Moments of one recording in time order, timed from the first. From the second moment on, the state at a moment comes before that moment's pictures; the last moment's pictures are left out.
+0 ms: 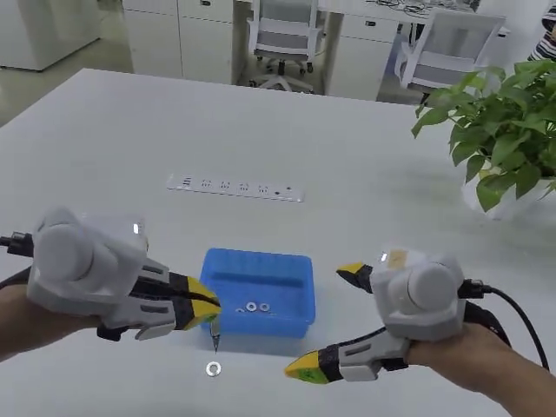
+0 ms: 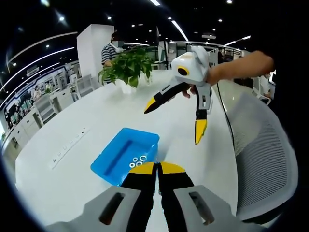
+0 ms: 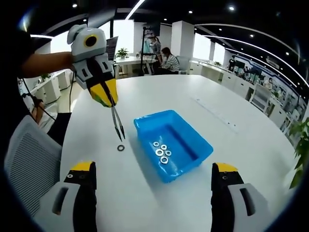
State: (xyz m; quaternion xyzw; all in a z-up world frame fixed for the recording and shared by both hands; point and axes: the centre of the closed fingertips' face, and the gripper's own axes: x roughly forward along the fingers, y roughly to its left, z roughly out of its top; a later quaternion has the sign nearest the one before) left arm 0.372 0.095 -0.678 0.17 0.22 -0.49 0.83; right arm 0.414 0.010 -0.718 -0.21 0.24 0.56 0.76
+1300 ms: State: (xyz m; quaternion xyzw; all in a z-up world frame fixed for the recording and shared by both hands) left arm 0.368 0.096 -0.702 0.18 0.23 -0.51 0.81; right arm 0.383 0.051 -0.728 -0.24 0.20 0.65 0.69
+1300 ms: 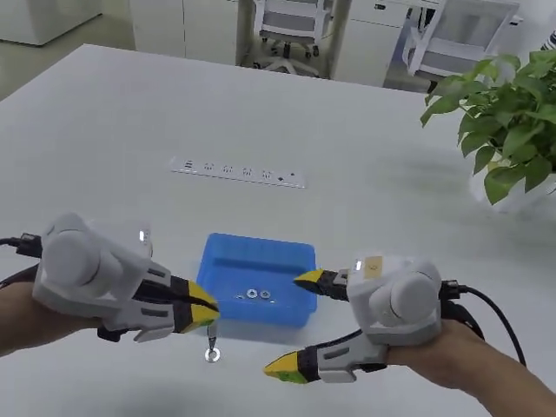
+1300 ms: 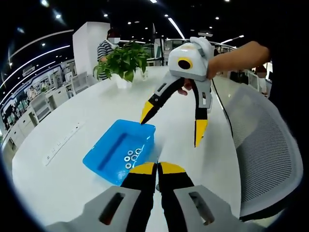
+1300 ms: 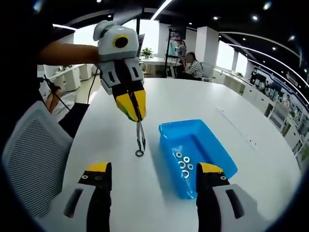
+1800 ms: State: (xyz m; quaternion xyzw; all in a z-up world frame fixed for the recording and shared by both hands) left arm 0.366 0.096 -0.702 0.17 0.23 -0.53 0.80; right arm 0.368 0.089 -0.745 -0.29 0.17 0.72 0.61
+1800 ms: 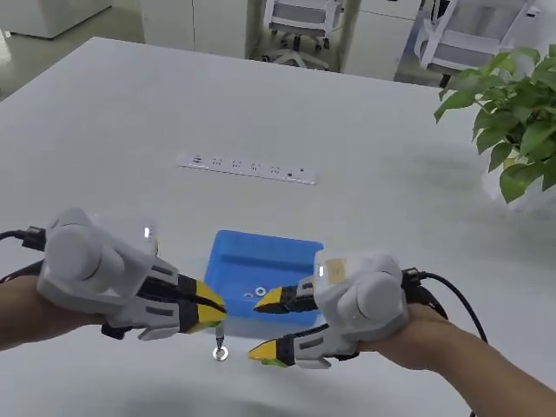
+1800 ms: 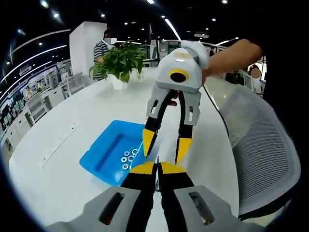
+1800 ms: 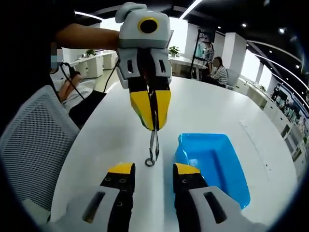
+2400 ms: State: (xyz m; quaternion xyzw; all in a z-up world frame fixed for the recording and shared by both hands) left arm 0.365 0.090 -0.701 0.18 0.23 -0.55 0.78; right arm 0.361 0.122 -0.763 -0.32 0.15 0.76 0.55
